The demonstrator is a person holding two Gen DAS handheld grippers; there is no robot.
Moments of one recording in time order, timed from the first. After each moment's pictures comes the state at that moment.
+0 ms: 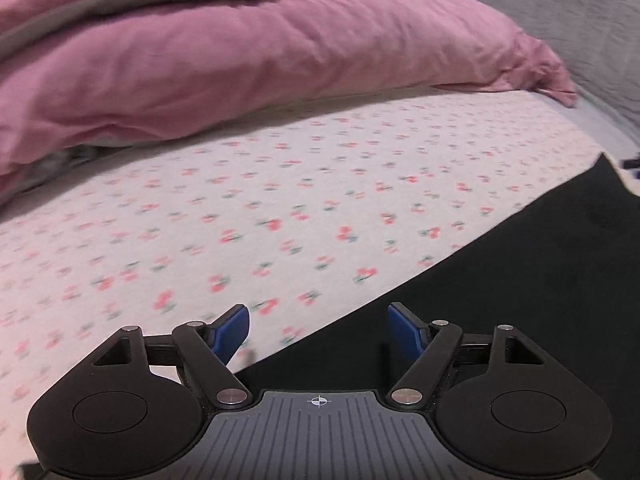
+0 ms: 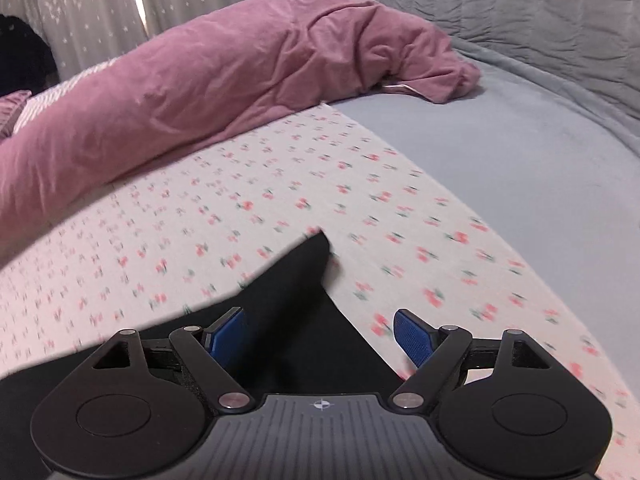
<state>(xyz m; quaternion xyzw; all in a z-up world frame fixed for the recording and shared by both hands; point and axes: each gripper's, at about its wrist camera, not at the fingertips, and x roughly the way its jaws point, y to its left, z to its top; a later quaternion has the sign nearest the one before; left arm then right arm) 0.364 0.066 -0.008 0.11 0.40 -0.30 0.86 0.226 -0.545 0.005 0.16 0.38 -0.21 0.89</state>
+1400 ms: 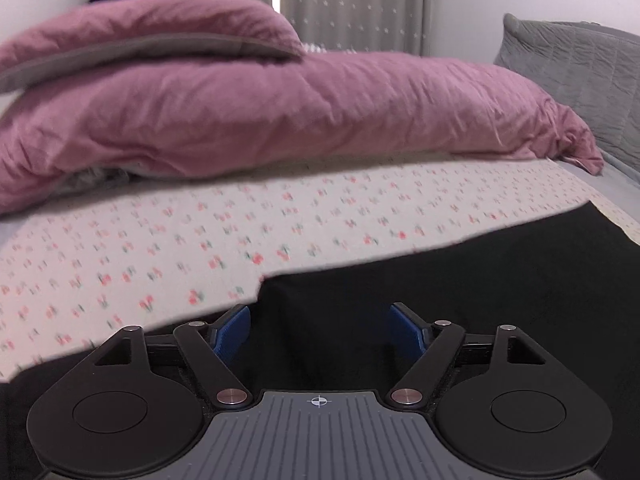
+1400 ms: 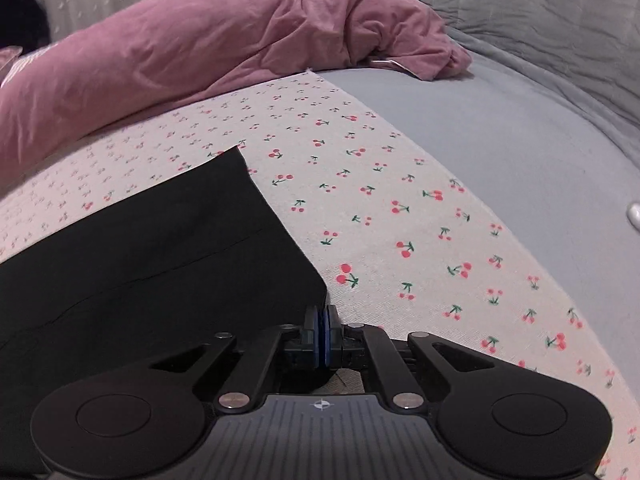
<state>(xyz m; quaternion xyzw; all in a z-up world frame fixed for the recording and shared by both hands) 0.314 0.034 -0.009 0.05 0.32 -0.22 0.92 0.191 -0.540 -0.022 0.09 0.42 -0.24 0.87</state>
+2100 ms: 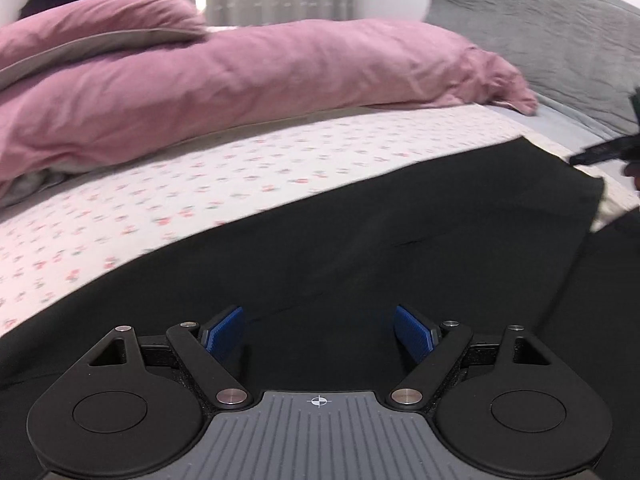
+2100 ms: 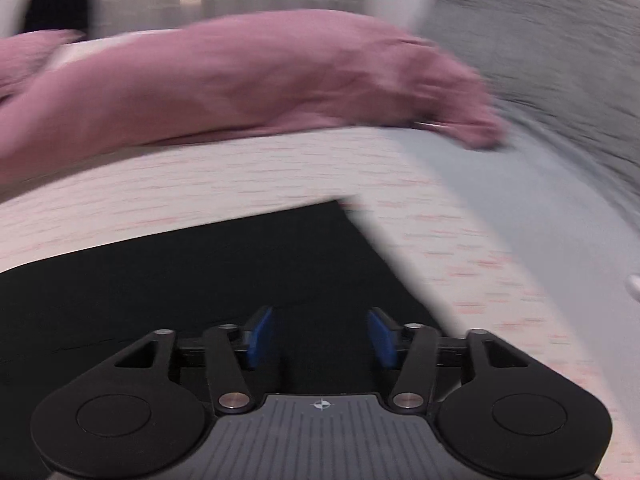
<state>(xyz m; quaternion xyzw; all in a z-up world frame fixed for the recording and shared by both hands) 0.261 -0.008 -0.026 0.11 0.33 -0.30 0.89 0.213 -0.441 -0.001 0.05 0.39 -0.13 0.91</state>
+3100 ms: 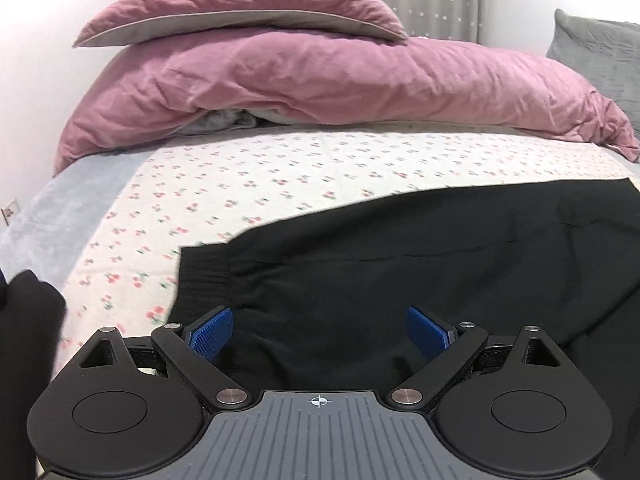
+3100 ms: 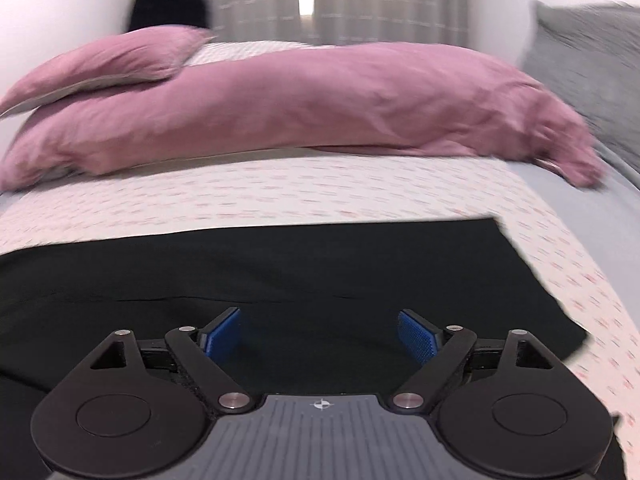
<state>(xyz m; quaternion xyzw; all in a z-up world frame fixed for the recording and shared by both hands) 0.233 0.185 -0.001 0.06 0.35 -0.12 0.93 0.186 -0.350 0.027 0.02 0.36 -0.01 0.93</state>
